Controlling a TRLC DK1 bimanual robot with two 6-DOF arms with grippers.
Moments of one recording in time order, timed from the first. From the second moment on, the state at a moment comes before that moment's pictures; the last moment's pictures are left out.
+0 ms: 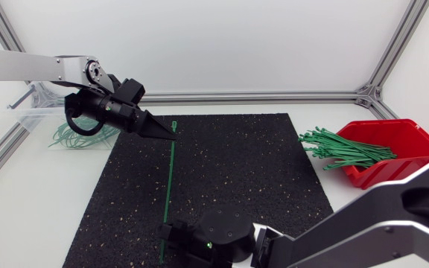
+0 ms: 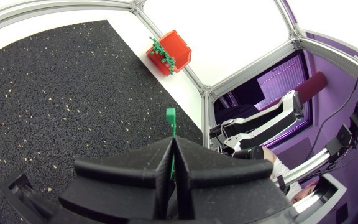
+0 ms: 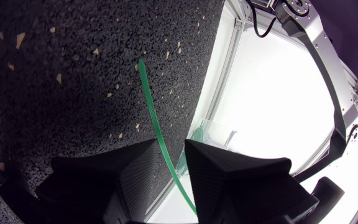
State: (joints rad) left arm -0.13 2.09 1.58 -1.28 1.21 0.84; right arm 1.11 1.98 0.54 1.01 0.03 -1.93
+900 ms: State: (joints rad) left arm -0.13 2.09 1.58 -1.28 1.21 0.84; right arm 1.15 1.97 0.54 1.00 0.07 -1.97
